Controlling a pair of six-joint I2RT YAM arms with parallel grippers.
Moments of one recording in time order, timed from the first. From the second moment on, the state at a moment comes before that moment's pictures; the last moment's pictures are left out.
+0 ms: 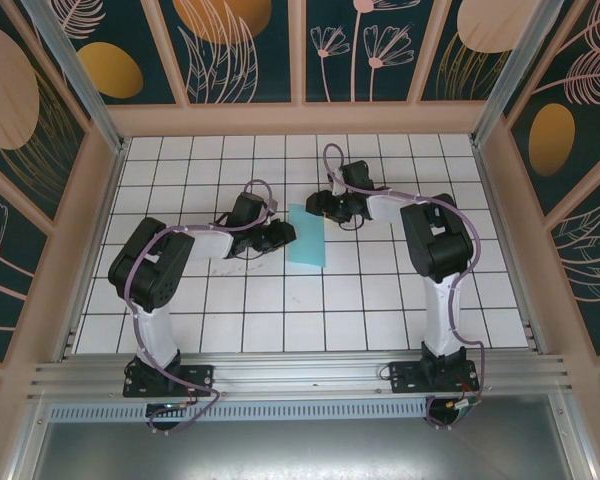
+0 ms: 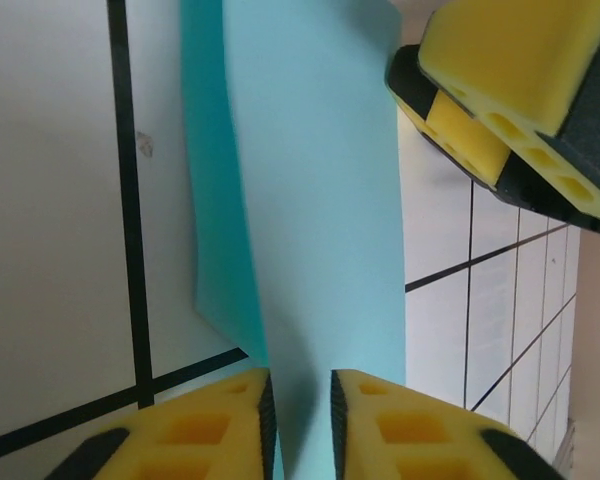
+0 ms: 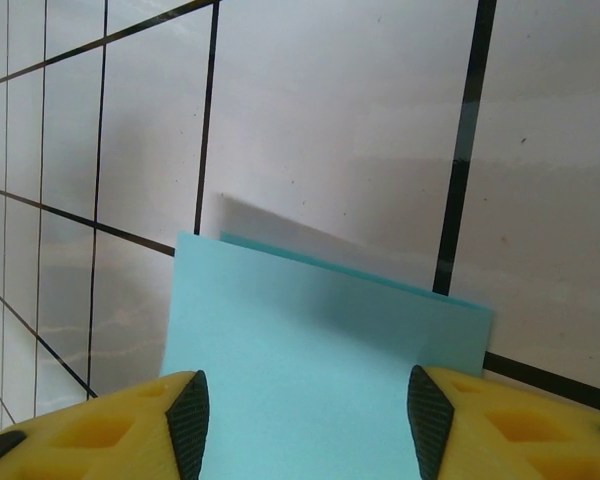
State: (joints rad) left arm -0.49 1.91 0.95 0.18 0.50 -0.84; right arm 0.40 2.11 1.34 -0.11 -0.51 0.52
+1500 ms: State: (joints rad) left arm -0.49 1.85 0.88 0.27 0.53 -0.98; right arm 0.96 1.75 0.80 0.17 0.29 -0.08
